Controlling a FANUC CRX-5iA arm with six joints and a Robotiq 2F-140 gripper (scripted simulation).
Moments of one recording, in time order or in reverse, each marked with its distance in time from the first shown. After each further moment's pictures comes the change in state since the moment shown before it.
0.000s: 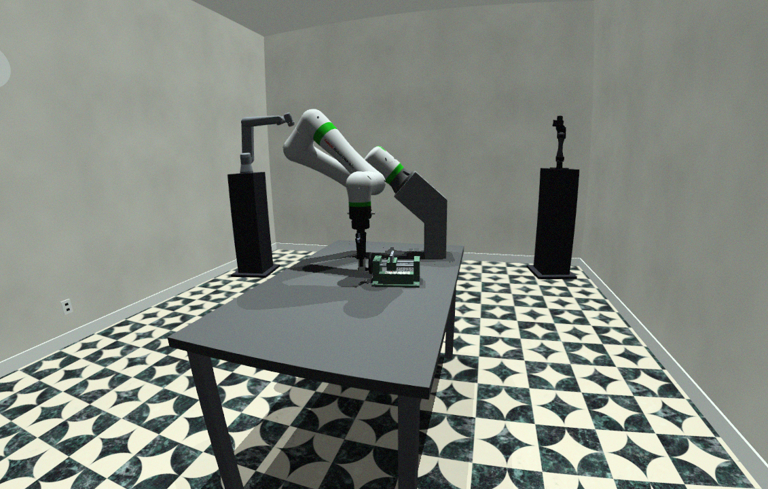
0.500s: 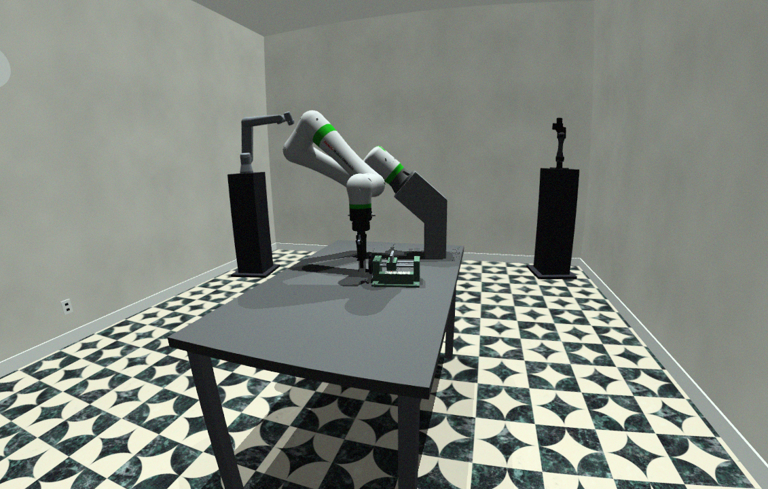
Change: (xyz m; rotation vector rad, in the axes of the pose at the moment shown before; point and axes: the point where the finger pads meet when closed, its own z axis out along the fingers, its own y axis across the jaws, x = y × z) arm 0.000 0.008 0.009 0.000 0.000 0.000
